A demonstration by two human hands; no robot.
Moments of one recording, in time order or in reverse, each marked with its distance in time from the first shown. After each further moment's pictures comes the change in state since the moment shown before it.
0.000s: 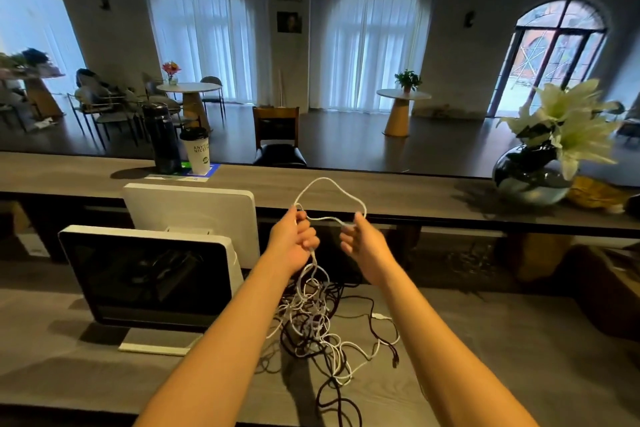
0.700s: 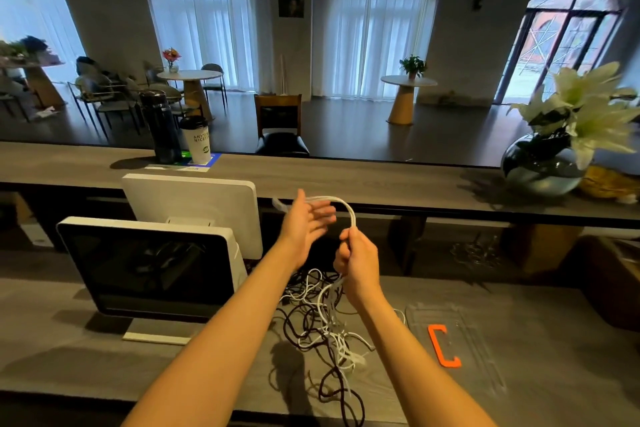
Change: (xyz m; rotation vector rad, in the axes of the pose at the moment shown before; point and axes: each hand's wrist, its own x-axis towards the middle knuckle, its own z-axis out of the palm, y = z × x) left_hand 0.008 -0.010 0.001 0.442 -0.069 0.142; right_hand -0.005 0.056 0.016 0.093 0.088 -0.221
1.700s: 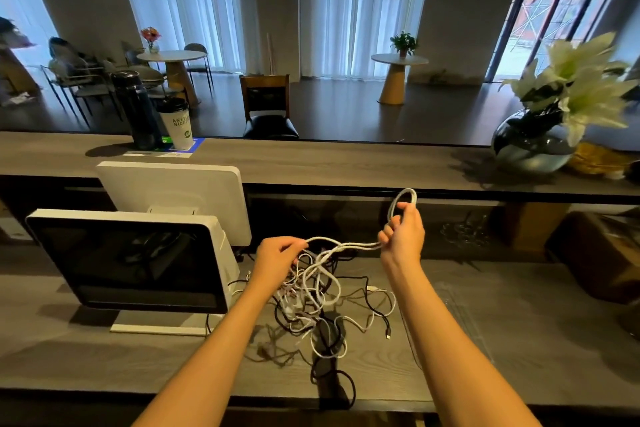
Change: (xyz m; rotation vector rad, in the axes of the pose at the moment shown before) left_hand -0.013 -0.078 -0.055 0.691 0.124 0.256; right_hand 0.034 -0.038 -0.072 0.321 0.396 0.015
